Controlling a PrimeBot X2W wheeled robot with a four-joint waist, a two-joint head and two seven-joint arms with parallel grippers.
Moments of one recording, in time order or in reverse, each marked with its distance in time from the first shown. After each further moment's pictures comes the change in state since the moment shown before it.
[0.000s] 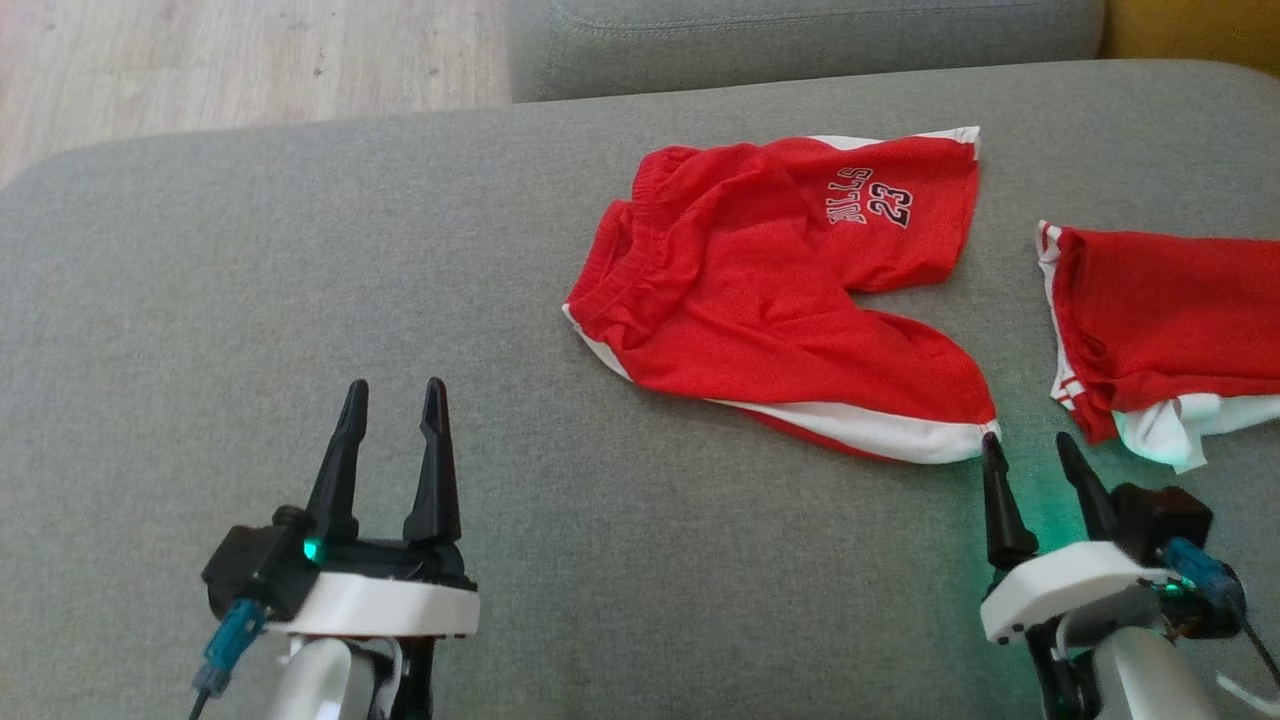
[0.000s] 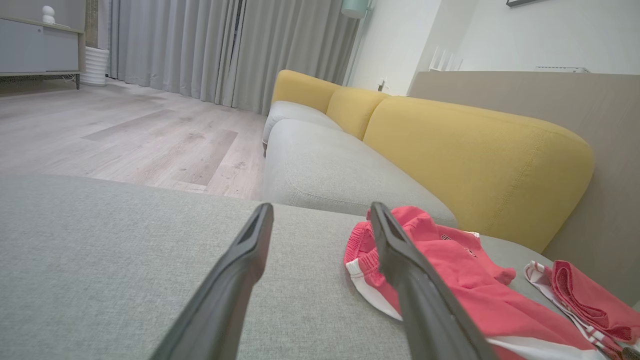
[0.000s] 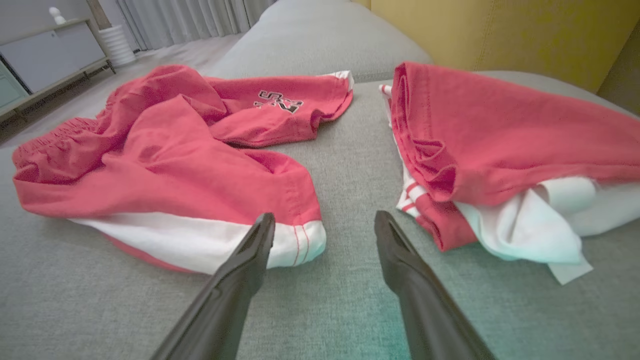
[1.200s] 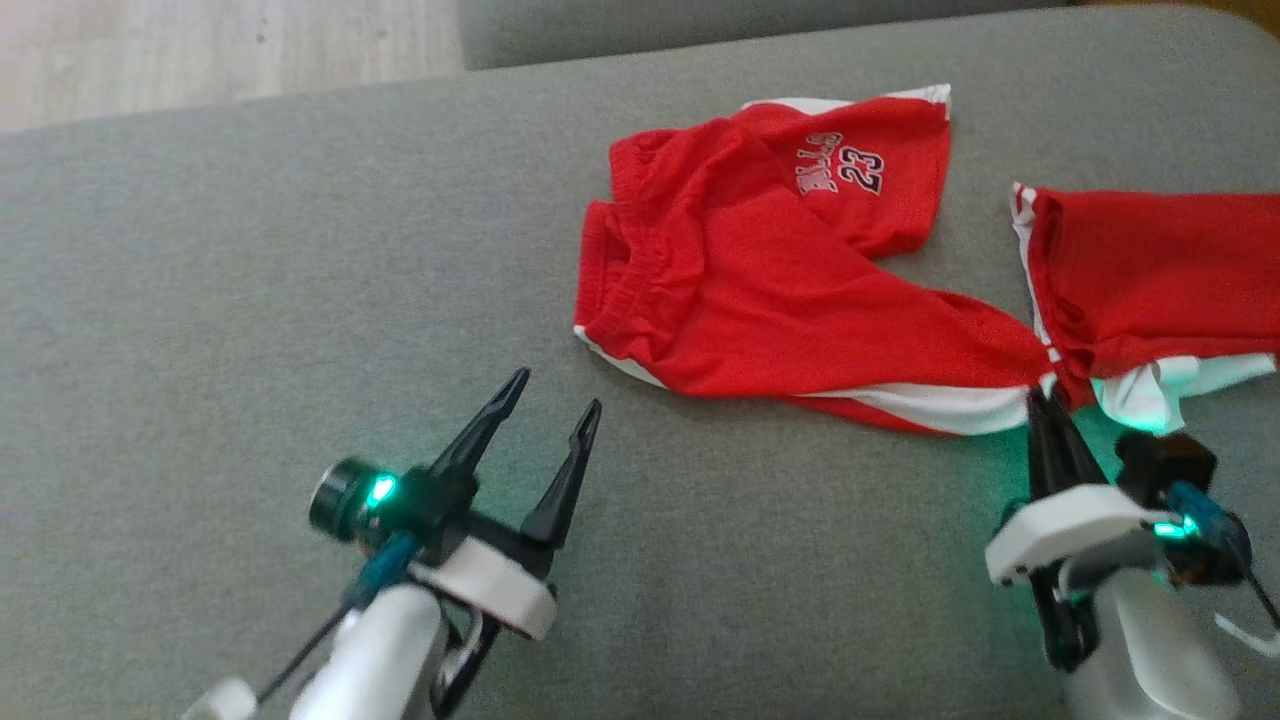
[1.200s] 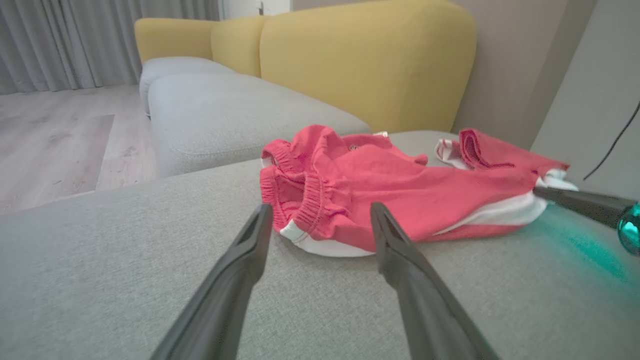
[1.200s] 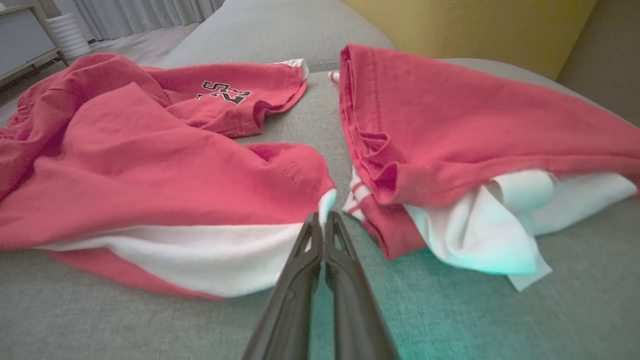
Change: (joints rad) left arm -0.145 0.061 -0.245 0.166 0.144 -0.039 0.009; right arm -0.135 0.000 -0.062 0.164 -0.052 0.000 -0.036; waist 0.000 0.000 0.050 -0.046
